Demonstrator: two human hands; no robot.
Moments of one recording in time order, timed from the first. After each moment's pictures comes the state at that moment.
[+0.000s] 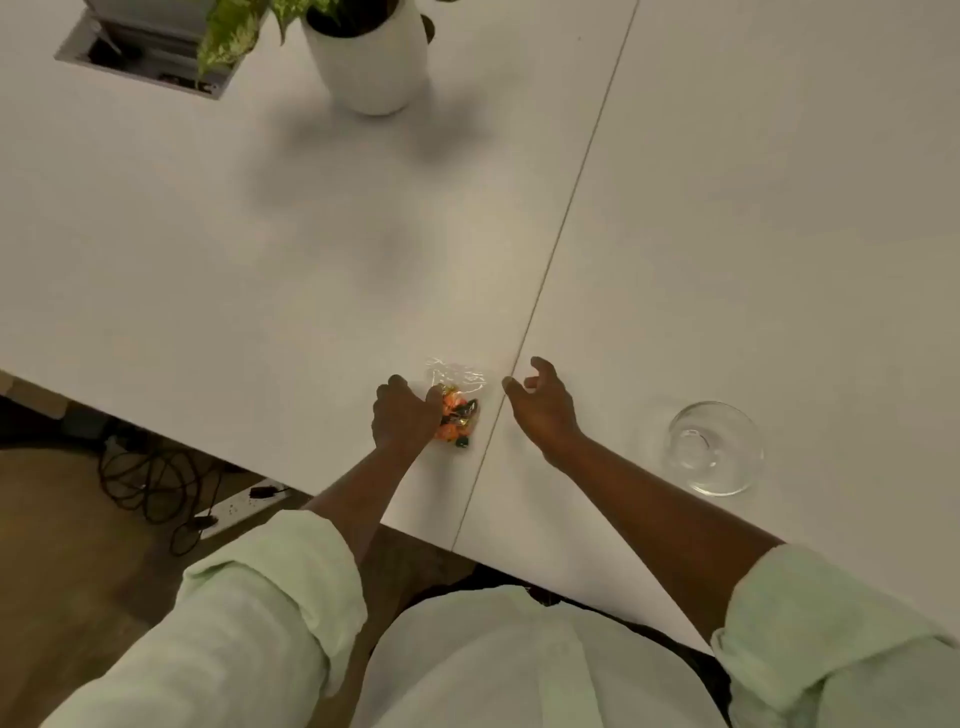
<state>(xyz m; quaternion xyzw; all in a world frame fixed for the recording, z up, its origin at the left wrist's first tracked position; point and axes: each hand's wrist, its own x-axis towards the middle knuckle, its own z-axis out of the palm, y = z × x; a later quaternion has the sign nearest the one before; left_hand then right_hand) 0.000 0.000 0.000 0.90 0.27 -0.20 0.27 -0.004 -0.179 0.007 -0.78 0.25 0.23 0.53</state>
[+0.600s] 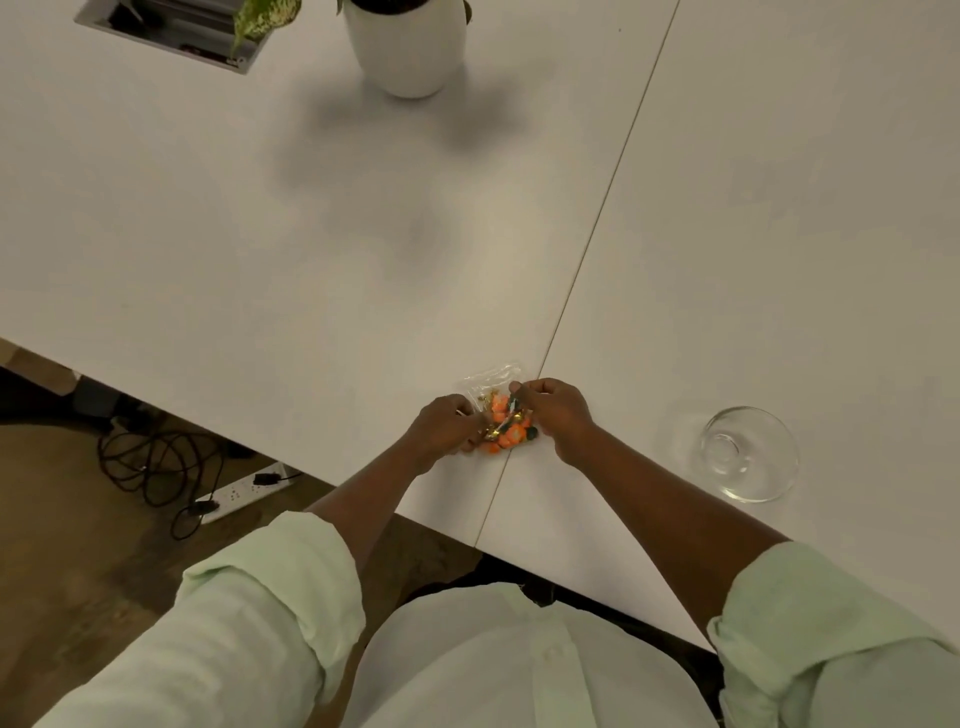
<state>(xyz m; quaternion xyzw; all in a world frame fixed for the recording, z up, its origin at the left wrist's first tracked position) -0.013 0.020 -0.007 0.79 0.19 -0.39 0.44 -0.002 -0.157 -0.015 -0.72 0.32 0.27 0.56</state>
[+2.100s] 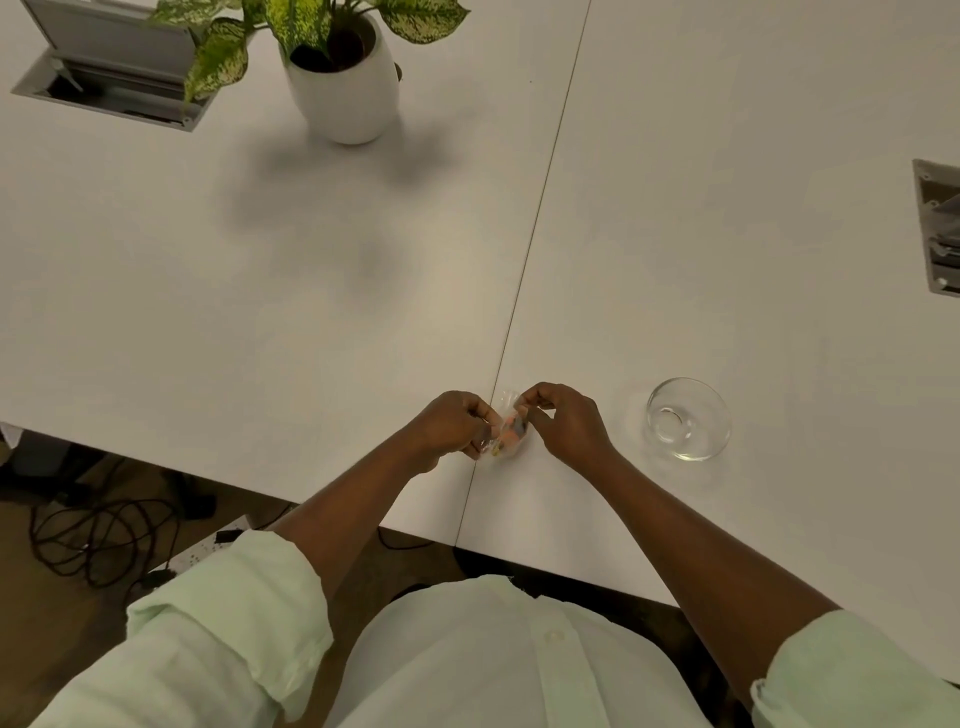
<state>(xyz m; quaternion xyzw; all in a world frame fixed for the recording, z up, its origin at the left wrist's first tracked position) -0.020 -0.019 0.047 0.77 0.06 -0.42 0.48 -0.060 -0.204 0.037 -0.90 0.10 0.14 0.41</state>
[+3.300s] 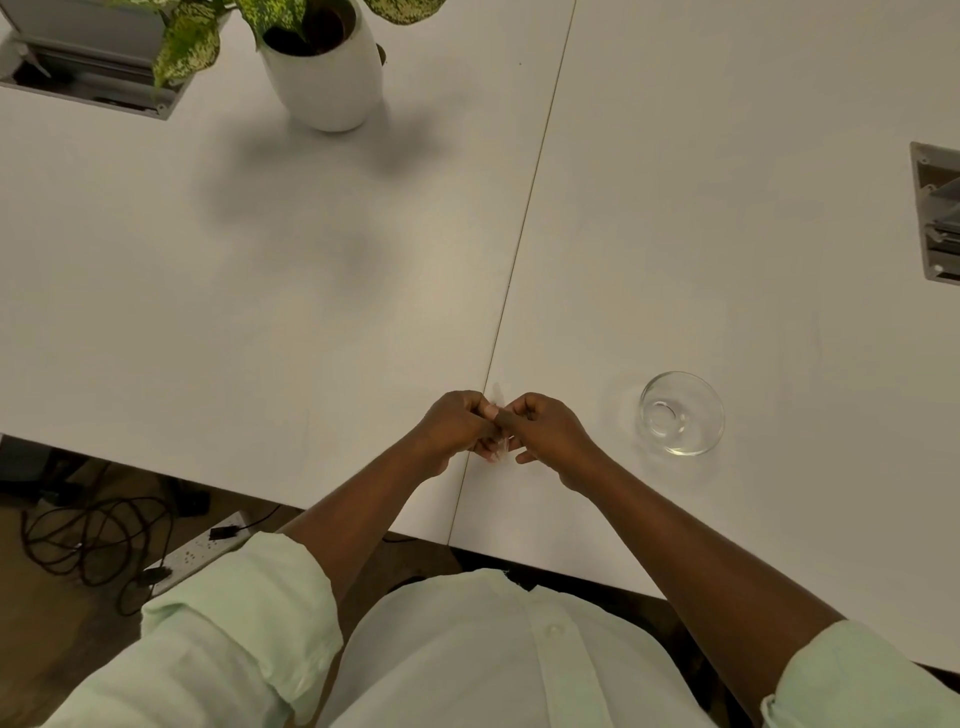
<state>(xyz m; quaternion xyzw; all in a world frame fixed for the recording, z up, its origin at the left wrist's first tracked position) -0.025 -0.035 0.035 0.72 0.09 -0.40 0.56 -0.065 -0.194 0.037 -0.74 0.24 0.26 0.57</state>
